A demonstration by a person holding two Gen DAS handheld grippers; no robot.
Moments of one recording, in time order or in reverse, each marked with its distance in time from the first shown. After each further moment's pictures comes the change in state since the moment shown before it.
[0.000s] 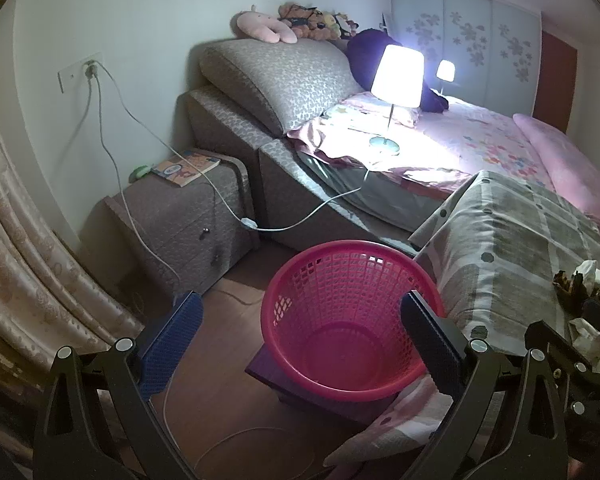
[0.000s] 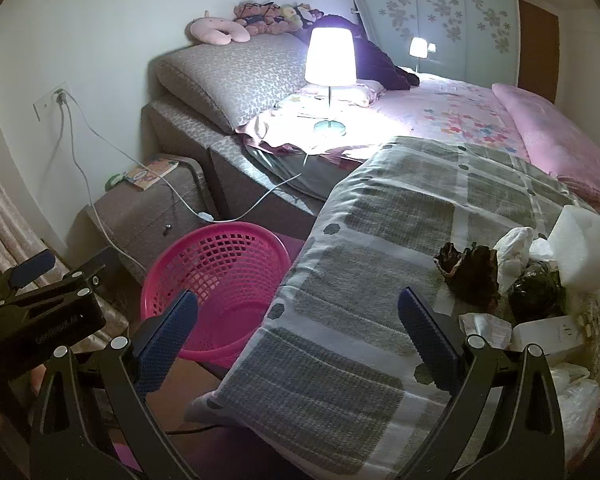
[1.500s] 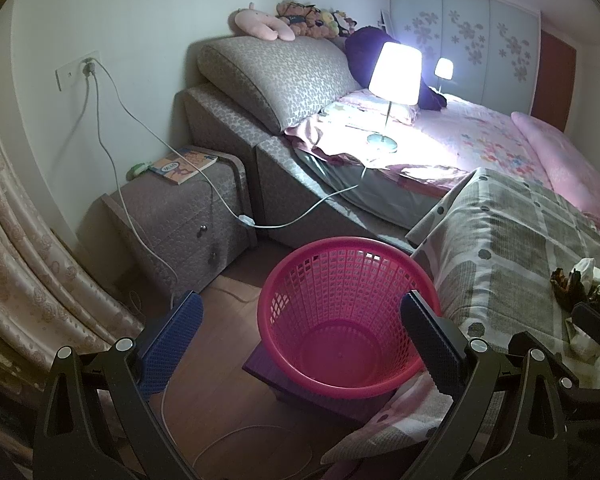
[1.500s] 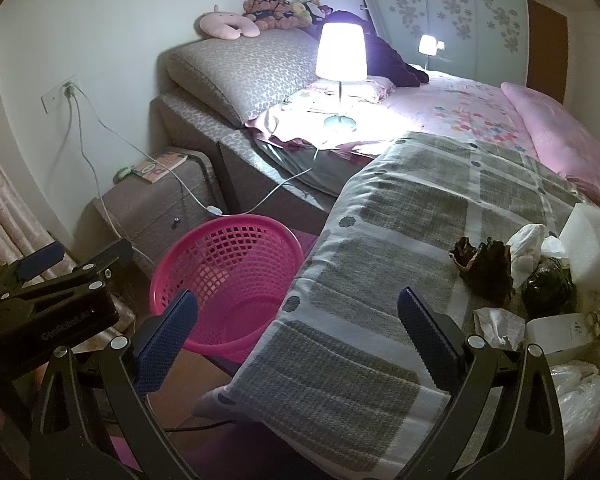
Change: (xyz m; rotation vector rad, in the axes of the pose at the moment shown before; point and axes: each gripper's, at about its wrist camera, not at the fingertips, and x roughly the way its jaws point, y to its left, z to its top) left arm 0.000 -0.002 -0.001 -0.001 0.000 -0.002; right arm 0.001 0.009 -0.006 -0.015 0.012 0.029
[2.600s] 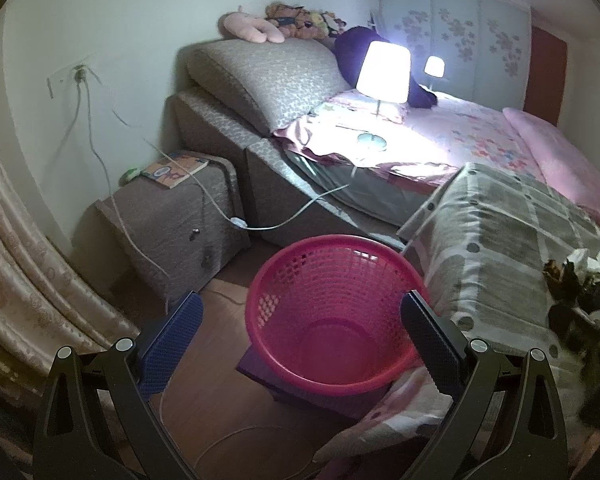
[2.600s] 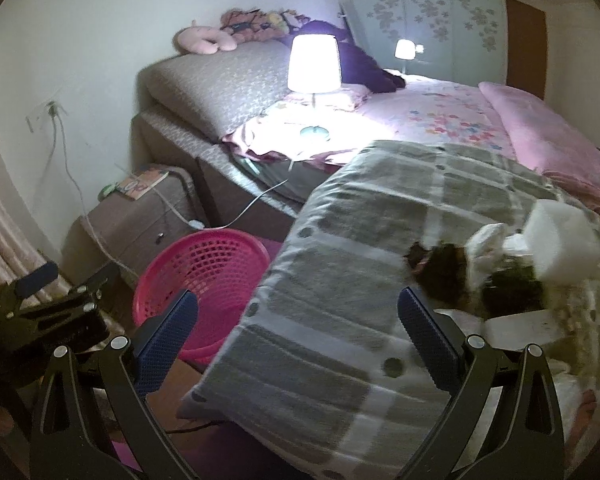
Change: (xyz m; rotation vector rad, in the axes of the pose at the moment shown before) left arm 0.000 -0.016 -0.007 0.026 -0.005 -0.030; right arm -0.027 -0.033 0.005 0.058 -0.040 -0.066
